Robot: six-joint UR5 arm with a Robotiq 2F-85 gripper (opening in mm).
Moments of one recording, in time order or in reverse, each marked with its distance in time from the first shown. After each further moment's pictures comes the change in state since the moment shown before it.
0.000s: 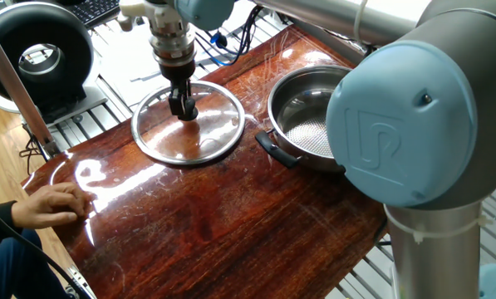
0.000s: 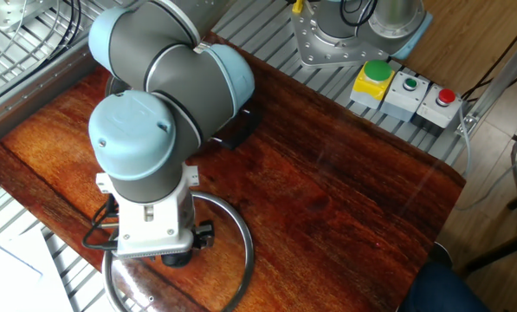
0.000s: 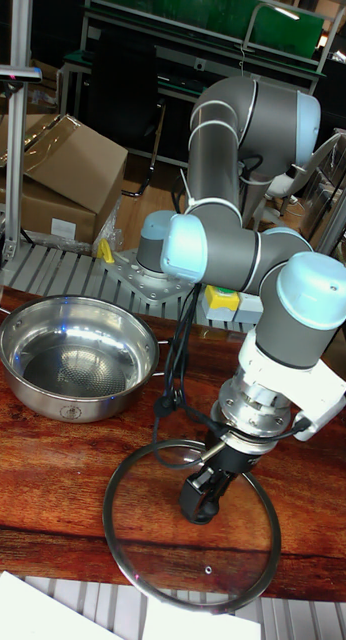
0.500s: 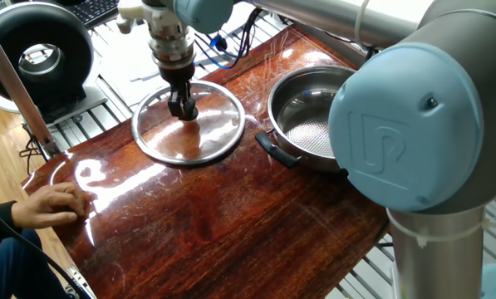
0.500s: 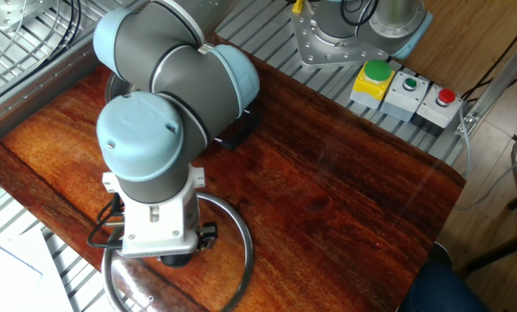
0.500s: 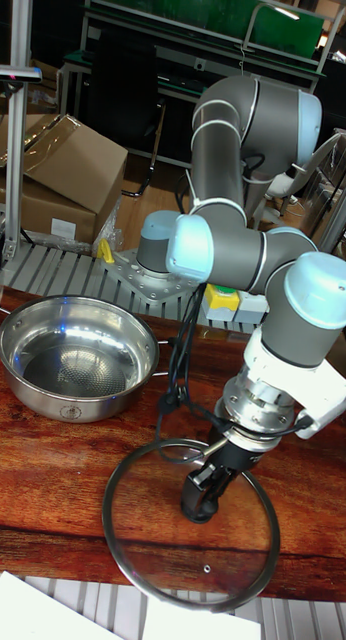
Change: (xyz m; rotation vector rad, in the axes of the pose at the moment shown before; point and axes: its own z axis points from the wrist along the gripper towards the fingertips) arm 0.003 0.005 -0.001 0.014 0.020 0.047
